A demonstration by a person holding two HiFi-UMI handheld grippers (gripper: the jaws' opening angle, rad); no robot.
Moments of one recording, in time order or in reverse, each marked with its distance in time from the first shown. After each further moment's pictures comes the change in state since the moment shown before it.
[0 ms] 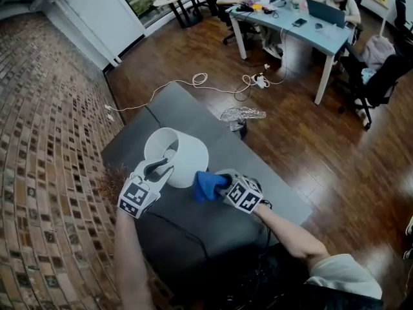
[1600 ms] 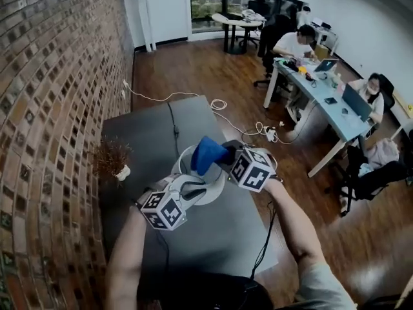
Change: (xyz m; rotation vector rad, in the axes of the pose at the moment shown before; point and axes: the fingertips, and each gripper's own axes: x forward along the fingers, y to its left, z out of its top) left arm 0.016 -0.073 0.043 0.208 -0.058 0.021; right arm -0.017 -0.079 0.179 -0.639 0.264 0.128
